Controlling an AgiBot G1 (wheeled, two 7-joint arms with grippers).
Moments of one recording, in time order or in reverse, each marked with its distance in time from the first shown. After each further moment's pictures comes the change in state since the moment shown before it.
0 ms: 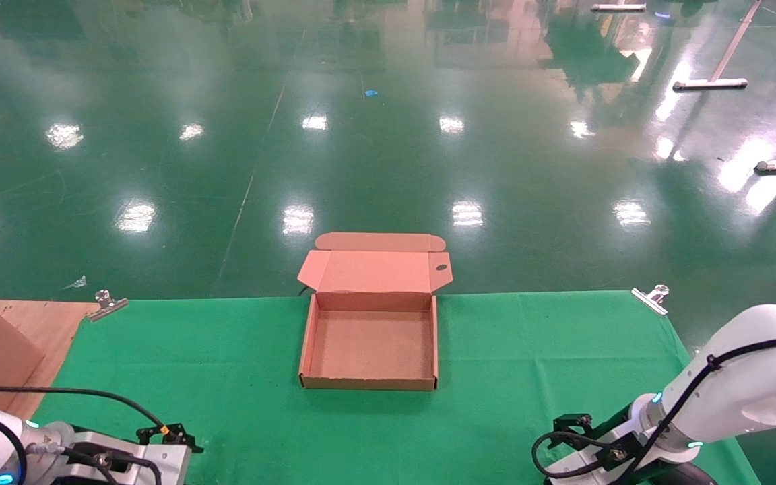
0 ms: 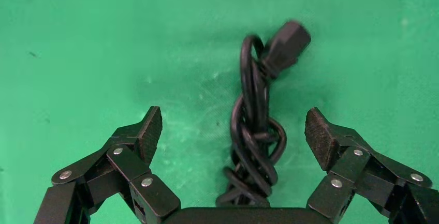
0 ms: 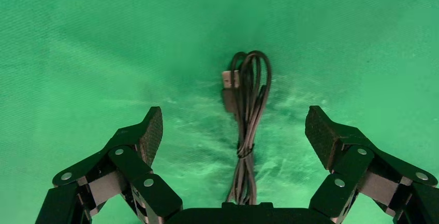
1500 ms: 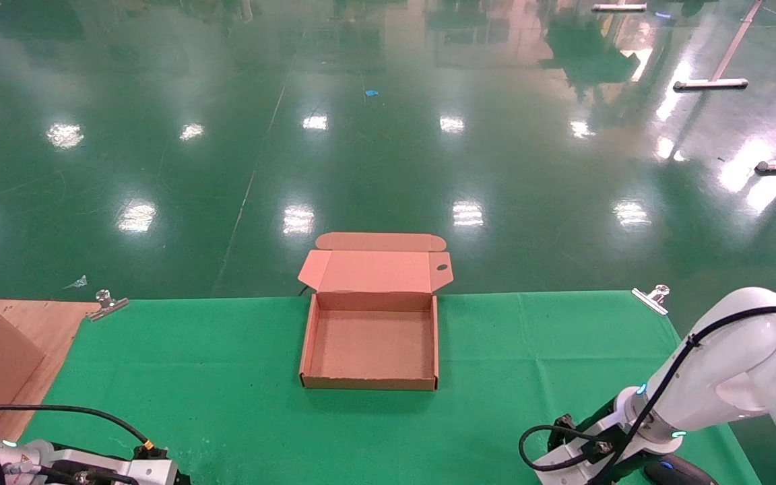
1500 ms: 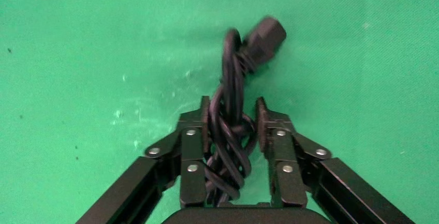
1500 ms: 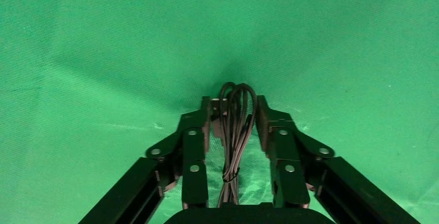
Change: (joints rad) left arm -0.011 -0.019 -0.020 0.091 -0.027 0.062 0.104; right arm 0.091 -0.115 0.015 -0.302 0.029 0.029 -0.179
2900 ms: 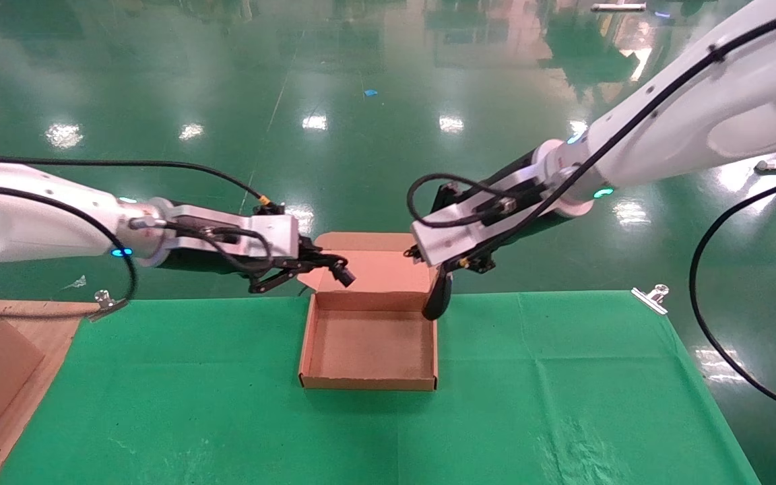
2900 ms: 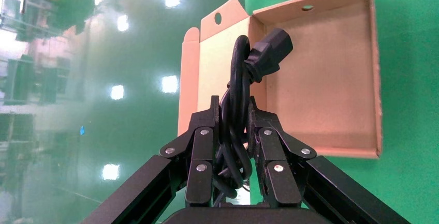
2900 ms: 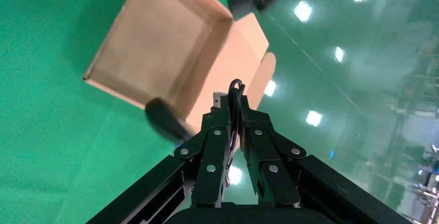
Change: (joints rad) left arm -0.352 0.235 -0.057 -0.034 -0.073 -0.134 -0.074; right arm 0.364 -0.068 0.070 0.225 0.184 -0.086 0.127
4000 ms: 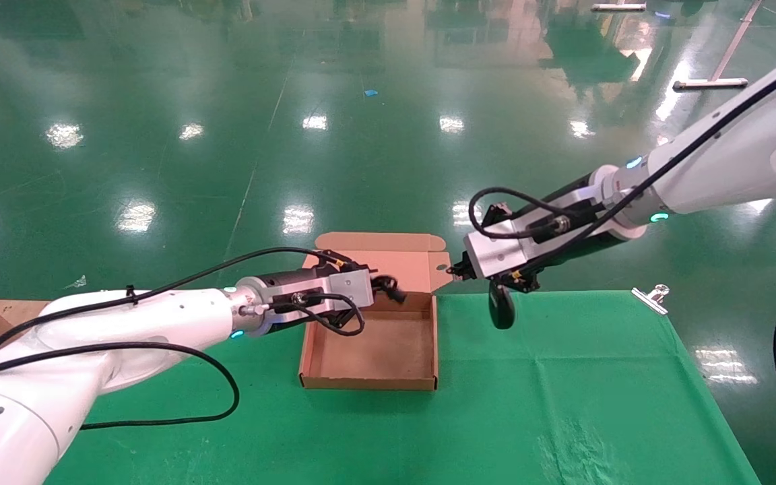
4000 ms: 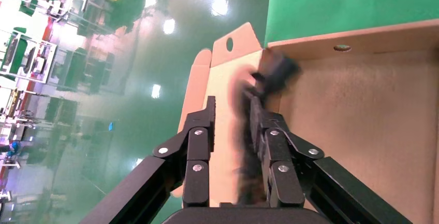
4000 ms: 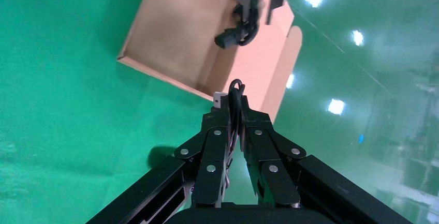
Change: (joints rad) left arm 0.332 0.121 -0.030 -0.193 -0.265 -0.434 0.131; right arm 0.030 0.030 -0.034 -0.207 0.098 -0.014 -0.130
